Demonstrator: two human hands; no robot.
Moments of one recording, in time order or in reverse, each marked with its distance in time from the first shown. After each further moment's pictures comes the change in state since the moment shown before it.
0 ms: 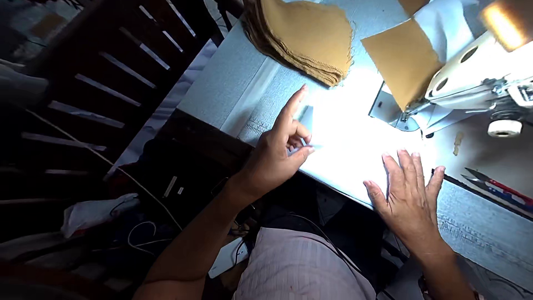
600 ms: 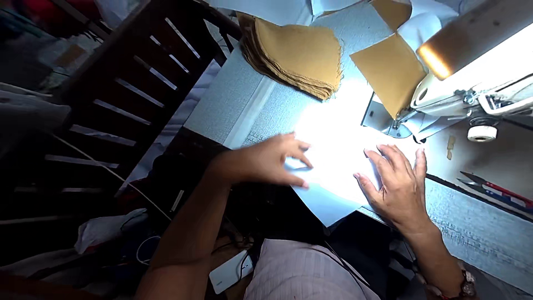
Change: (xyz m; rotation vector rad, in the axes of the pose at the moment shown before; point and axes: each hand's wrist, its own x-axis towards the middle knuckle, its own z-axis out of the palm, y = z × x) left_hand 0.033 -0.006 -0.036 0.173 -0.591 0.045; right_hand 0.034 0.006 0.011 0.131 0.106 -0.124
